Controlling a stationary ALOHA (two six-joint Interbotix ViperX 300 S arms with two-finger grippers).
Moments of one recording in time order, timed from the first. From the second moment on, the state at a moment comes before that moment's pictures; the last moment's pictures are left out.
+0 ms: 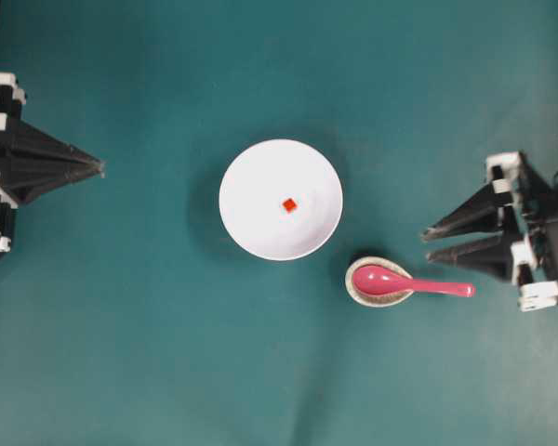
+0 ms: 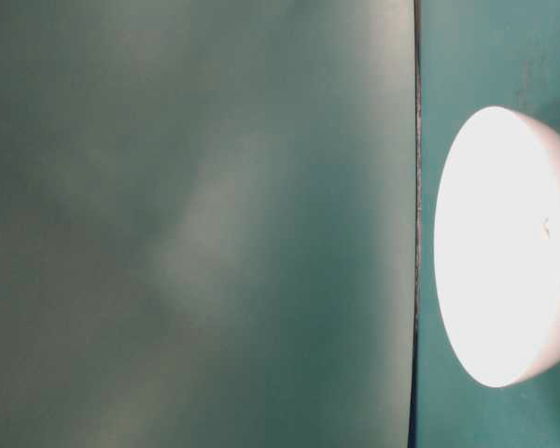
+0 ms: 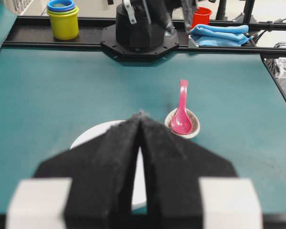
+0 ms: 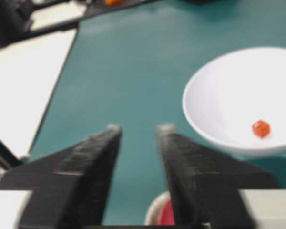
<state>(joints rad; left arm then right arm) 0.00 -0.97 1.16 0.01 -0.21 -0.03 0.26 -0.58 1.24 0.26 -0.57 0.16</state>
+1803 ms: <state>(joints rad) 0.00 -0.97 1.16 0.01 -0.17 -0.05 0.80 0.00 1.31 0.99 -0.98 -0.06</state>
